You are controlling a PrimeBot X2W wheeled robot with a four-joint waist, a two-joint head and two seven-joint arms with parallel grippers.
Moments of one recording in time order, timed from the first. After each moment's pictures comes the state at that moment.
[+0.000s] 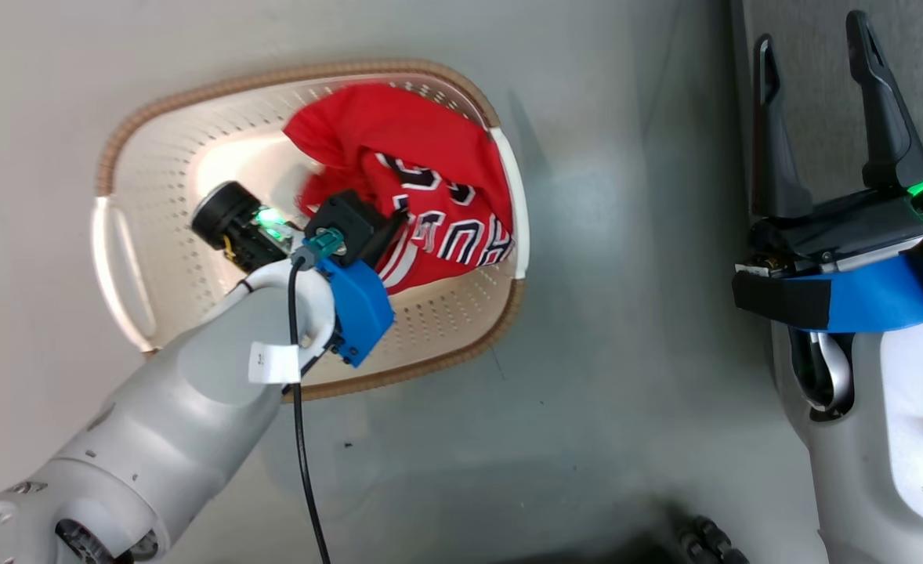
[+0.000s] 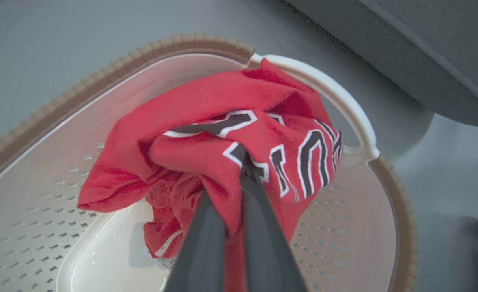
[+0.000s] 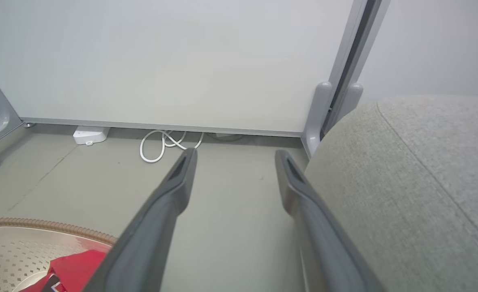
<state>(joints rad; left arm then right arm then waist) -1.02 0.24 -1.27 0.93 -0.72 -0.13 -0.26 -0.53 -0.05 0.01 0.02 0.02 0.13 -0.26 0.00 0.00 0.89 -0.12</state>
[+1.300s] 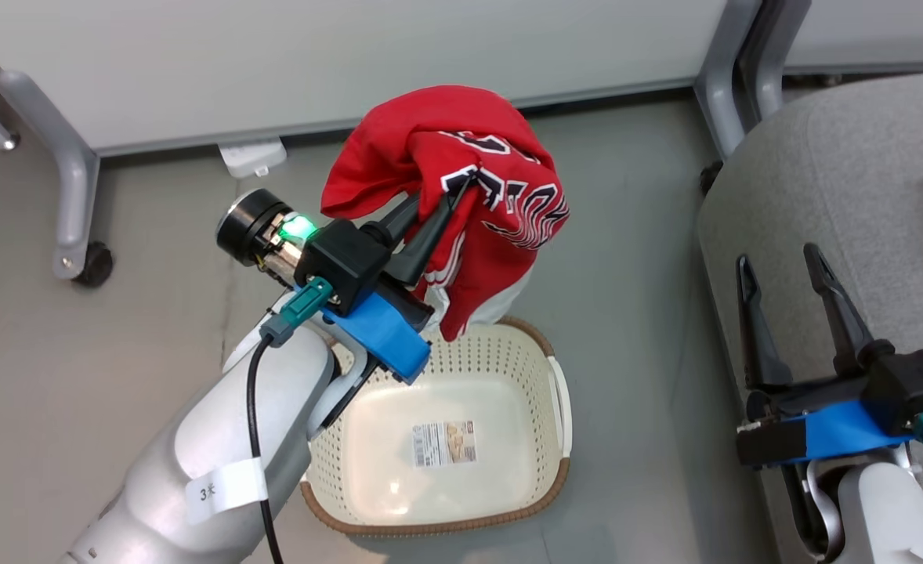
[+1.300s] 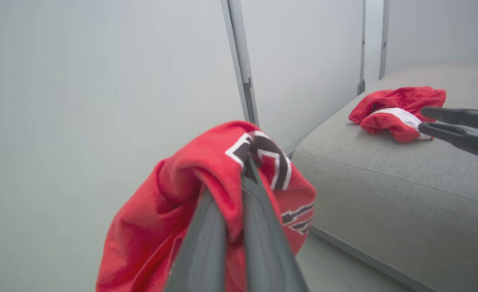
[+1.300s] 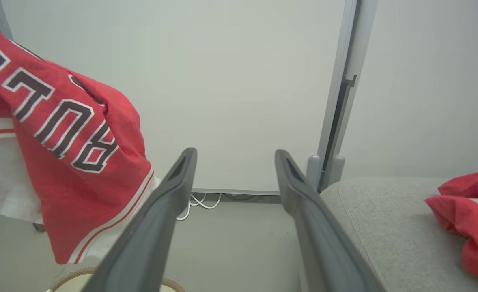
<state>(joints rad) -0.72 0.25 -0.74 0.40 -0.38 -0.13 -0.26 -0.23 -0.07 -0.04 0.14 0.04 0.13 -0.26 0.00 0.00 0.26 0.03</state>
